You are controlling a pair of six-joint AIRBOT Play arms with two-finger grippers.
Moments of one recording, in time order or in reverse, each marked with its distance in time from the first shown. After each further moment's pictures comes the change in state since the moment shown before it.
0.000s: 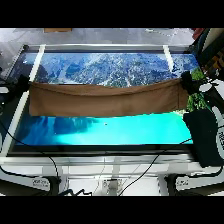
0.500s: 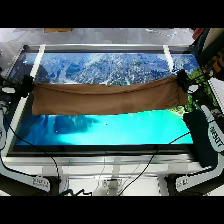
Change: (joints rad) left arm -0.024 -0.051 0.010 -0.064 0.079 -0.013; right arm 0.069 -0.092 0.011 0.008 -0.256 0.011
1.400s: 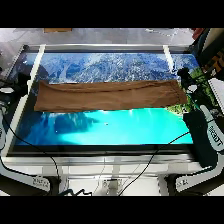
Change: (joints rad) left arm 0.008 0.007 0.000 -0.104 0.080 0.000; right arm 0.006 -0.007 0.000 -0.022 -0.079 0.001
